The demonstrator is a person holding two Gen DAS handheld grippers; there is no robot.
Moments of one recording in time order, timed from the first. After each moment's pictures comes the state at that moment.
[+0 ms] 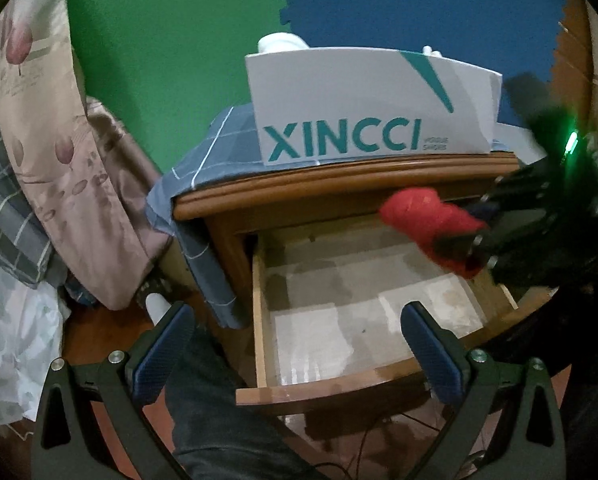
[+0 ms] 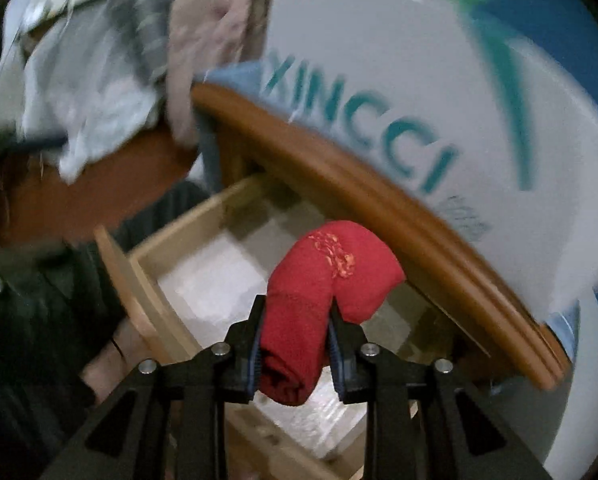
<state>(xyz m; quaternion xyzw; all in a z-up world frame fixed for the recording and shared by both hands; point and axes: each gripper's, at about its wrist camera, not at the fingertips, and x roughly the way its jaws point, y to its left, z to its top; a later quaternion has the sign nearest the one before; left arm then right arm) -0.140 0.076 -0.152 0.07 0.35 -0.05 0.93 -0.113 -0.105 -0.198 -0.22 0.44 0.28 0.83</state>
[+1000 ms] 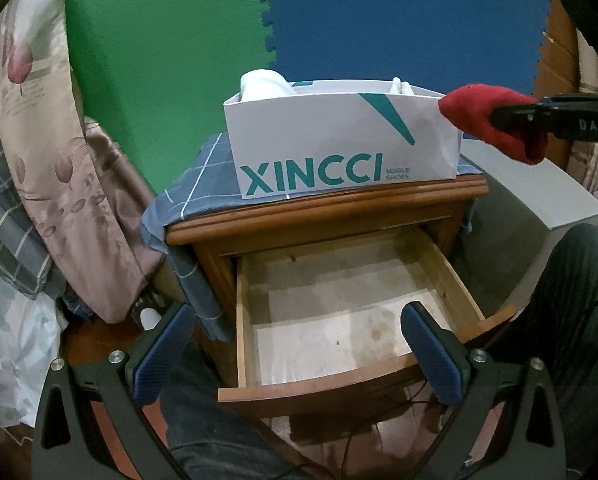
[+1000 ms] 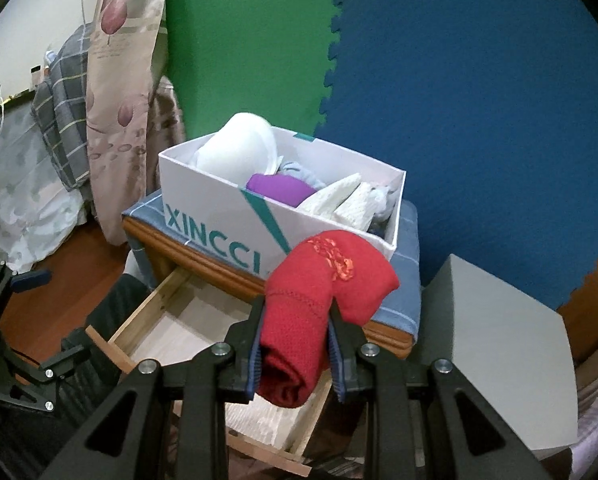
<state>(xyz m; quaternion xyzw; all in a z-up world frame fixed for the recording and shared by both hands) -0.164 0.055 -0.120 0.06 0.32 -0.06 0.94 -0.157 -0.188 -0.049 -0.16 0.35 0.14 0.92</state>
